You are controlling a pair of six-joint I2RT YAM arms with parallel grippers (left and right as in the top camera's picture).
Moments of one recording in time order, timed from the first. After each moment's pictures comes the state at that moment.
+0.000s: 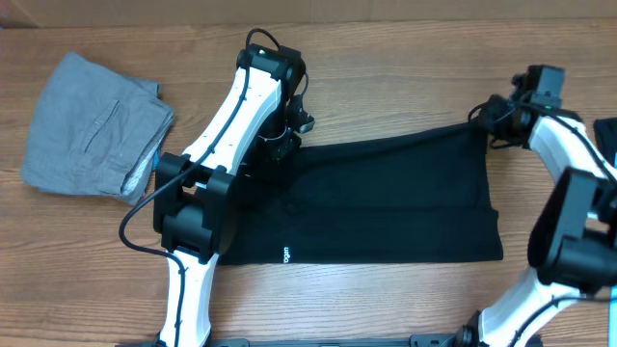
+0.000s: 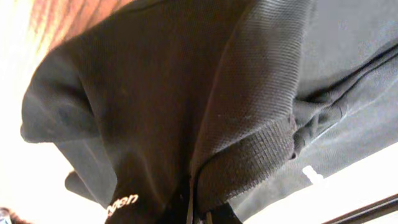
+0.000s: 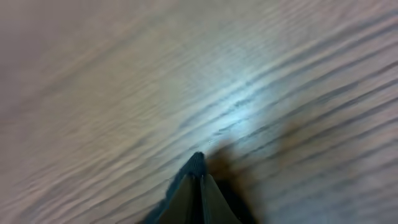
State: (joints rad) left arm -0.38 2.26 2.03 -1.55 0.01 0.34; right arm -0.26 1.94 1.34 -0.43 -0.18 0.31
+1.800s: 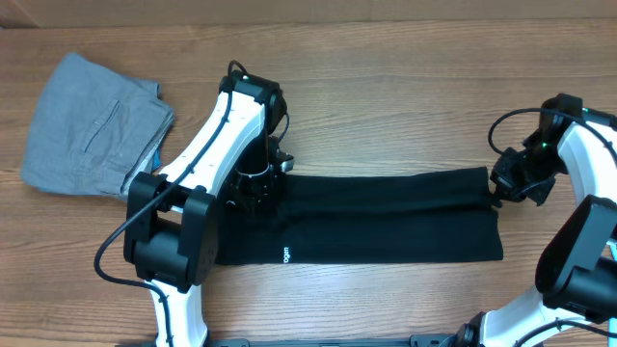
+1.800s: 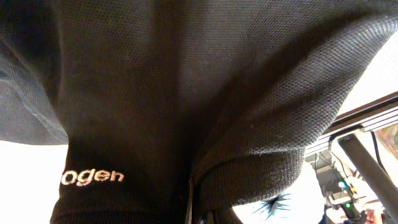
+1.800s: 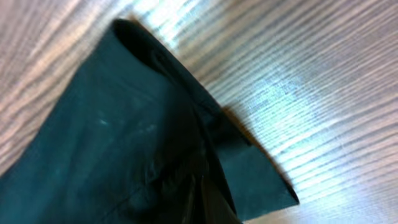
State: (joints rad) left arm -0.36 2.05 1.68 -1.67 0.12 0.18; right arm -0.35 1.84 1.34 -1.19 -0.10 0.31
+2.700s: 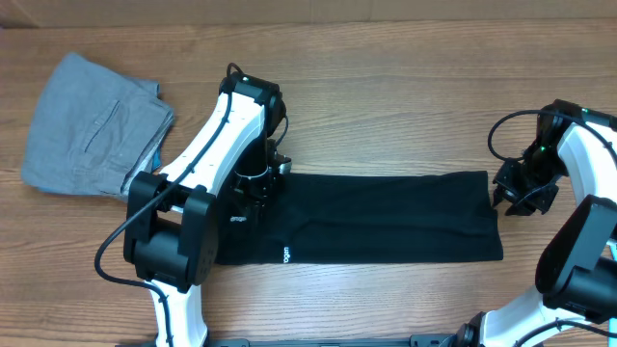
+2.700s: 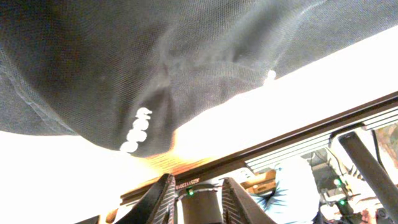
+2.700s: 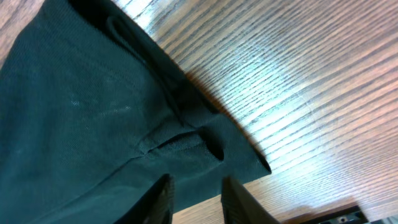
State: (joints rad) left arm -0.36 2.05 1.67 -1.68 0.11 0.16; right arm -0.35 1.84 1.34 -1.29 -0.03 0.31
